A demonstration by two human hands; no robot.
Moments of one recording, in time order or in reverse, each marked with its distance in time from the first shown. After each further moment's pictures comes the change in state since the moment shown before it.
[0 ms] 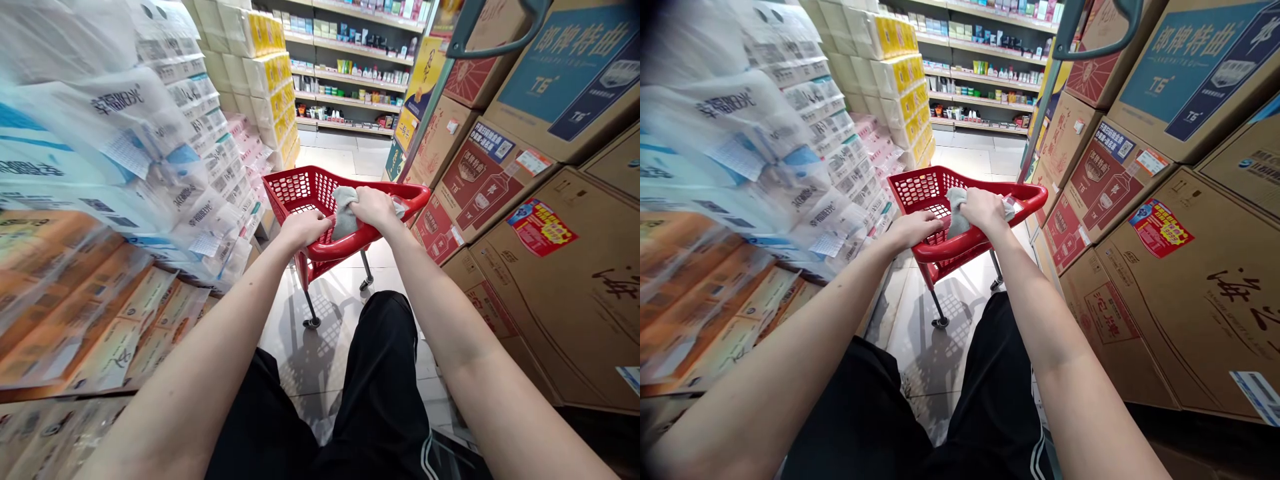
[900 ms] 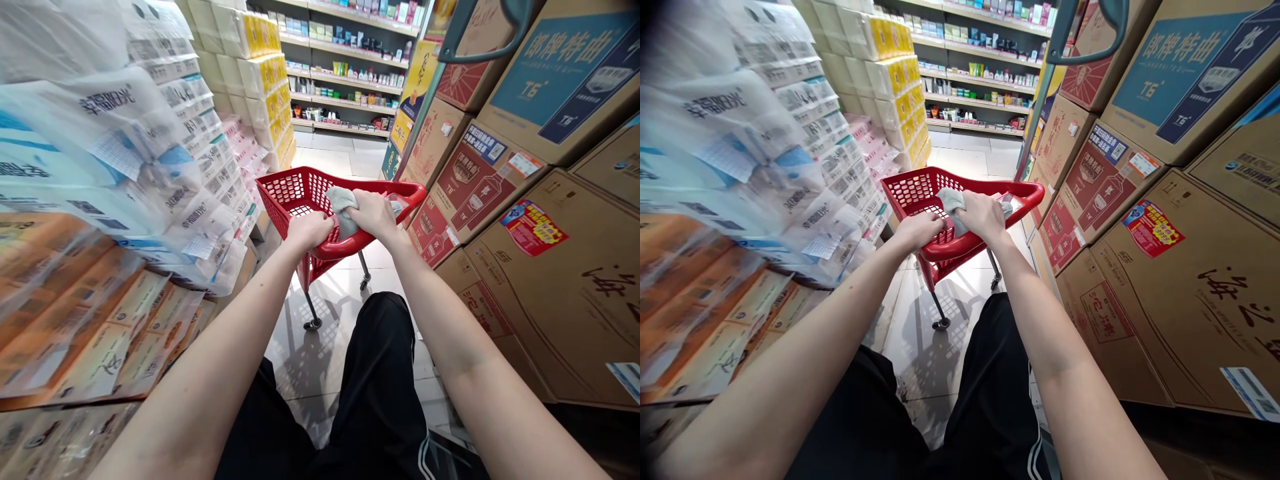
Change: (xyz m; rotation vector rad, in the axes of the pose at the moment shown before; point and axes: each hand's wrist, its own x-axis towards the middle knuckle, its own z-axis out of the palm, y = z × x) left_hand 0.010 0.017 0.011 0.049 -0.010 -0.029; right_hand -0.020 0.002 -0.002 -0.034 0.090 -0.079
